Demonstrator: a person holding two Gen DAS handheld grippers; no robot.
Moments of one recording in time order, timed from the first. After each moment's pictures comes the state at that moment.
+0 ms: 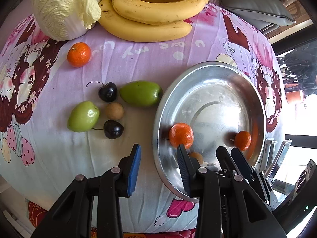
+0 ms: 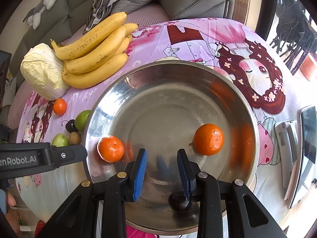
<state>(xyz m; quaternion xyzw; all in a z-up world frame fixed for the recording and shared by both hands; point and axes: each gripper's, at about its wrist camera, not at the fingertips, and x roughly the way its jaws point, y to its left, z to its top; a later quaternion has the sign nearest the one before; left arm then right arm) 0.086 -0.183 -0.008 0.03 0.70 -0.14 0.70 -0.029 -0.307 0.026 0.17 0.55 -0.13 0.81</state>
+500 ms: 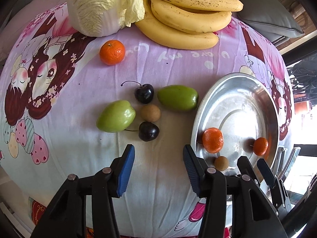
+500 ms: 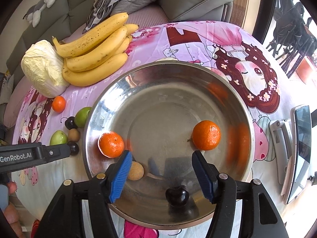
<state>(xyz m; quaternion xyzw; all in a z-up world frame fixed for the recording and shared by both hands) 0.089 -0.135 -0.005 0.03 0.68 -0.11 0.73 -0.035 -0.302 0.032 0.16 0.55 -0.14 0.81</state>
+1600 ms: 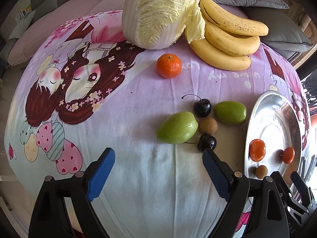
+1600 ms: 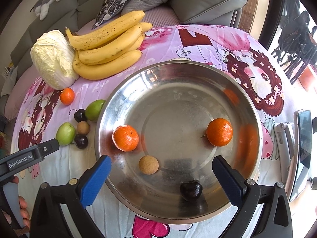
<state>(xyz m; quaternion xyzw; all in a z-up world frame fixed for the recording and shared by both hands) 0.084 -0.054 0.006 0.04 0.61 -0.05 0.79 -0.037 -0.279 0.032 0.13 0.54 -0.13 0.82</state>
